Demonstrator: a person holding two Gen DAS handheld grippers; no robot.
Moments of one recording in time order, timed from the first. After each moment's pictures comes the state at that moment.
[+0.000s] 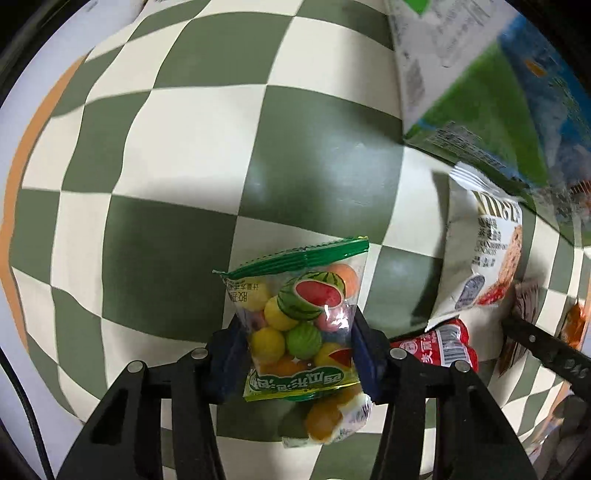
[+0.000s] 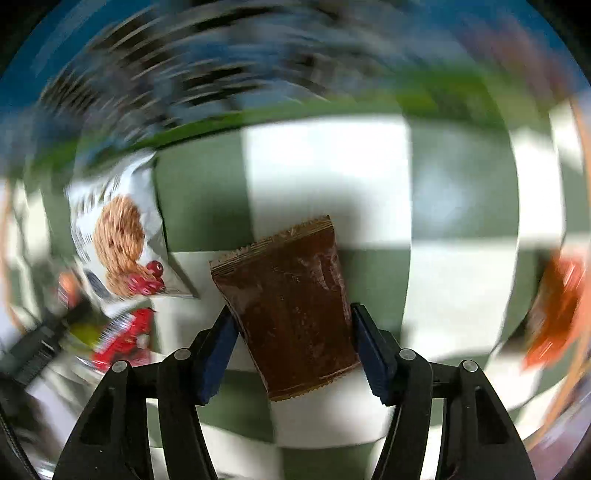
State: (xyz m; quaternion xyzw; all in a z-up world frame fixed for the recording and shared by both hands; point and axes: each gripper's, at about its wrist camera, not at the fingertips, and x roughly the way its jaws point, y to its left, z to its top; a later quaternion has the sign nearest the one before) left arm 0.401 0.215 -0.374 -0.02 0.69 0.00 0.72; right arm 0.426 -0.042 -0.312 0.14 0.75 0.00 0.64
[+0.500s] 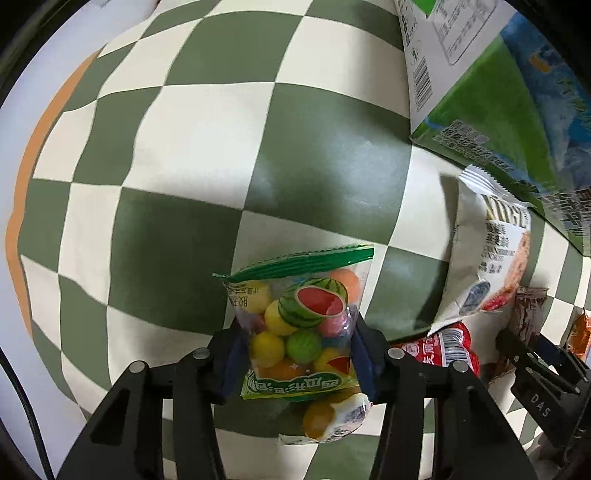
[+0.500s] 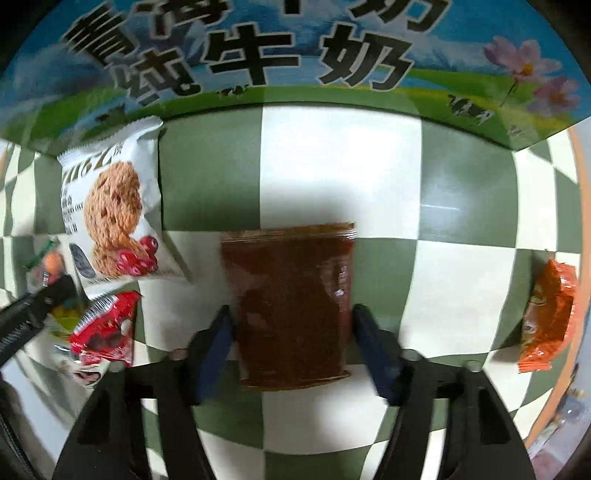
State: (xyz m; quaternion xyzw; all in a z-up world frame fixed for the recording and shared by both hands) left arm 0.386 0.204 -0.356 -0.01 0.69 0.03 0.72; right arm 0.435 -0.004 -0.307 0.04 0.74 0.01 0.68
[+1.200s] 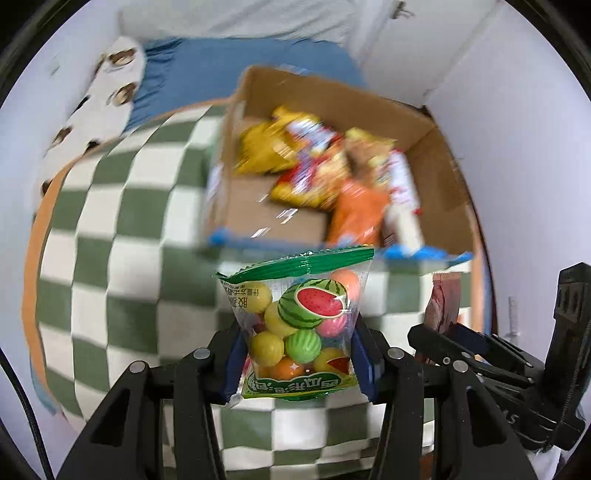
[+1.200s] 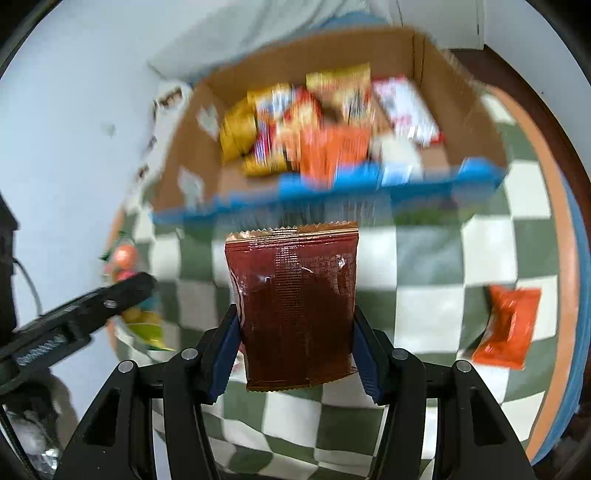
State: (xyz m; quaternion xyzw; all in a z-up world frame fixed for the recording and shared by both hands) left arm 0.402 0.120 -0.169 -0.05 0.61 -0.13 0.78; right arm 0.426 -0.040 -0.144 0.18 0.64 0.11 0.74
